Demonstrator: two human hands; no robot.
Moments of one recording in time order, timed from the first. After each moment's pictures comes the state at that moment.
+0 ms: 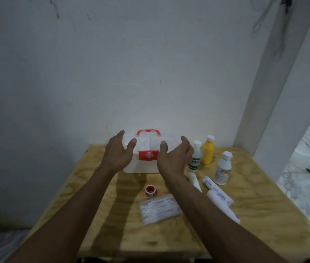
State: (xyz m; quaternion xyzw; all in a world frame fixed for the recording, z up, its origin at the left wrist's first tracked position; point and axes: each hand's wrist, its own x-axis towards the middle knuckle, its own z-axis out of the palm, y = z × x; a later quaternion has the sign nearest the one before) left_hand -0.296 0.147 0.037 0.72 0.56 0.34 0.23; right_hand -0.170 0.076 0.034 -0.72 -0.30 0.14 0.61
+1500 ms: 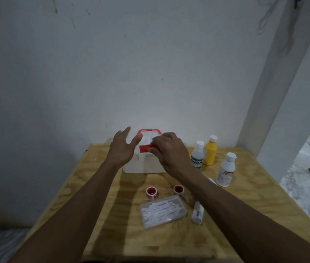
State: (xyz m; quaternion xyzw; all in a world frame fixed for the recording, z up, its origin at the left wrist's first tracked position) left_hand -0.285 0.177 0.028 0.73 0.54 0.33 0.26; right_hand -0.136 0.086 0.038 -0.62 -0.71 -0.16 0.29
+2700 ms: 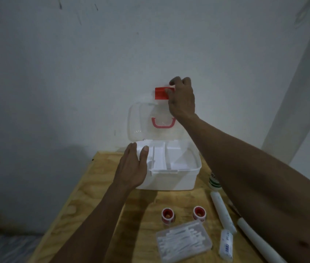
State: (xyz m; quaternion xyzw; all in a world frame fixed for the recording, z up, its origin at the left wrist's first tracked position) left_hand -0.289 0.197 -0.001 0.73 0.54 0.33 0.24; right_hand -0.106 0.263 0.137 -0.66 -0.56 -0.12 0.49
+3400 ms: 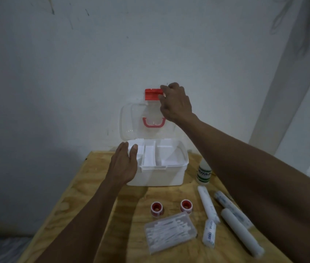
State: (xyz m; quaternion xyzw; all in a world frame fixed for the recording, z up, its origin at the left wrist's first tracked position) left_hand -0.286 0.185 0.006 0.73 0.56 0.32 0.24; right_hand -0.093 0.222 0.140 -0.69 -0.63 -0.17 0.32
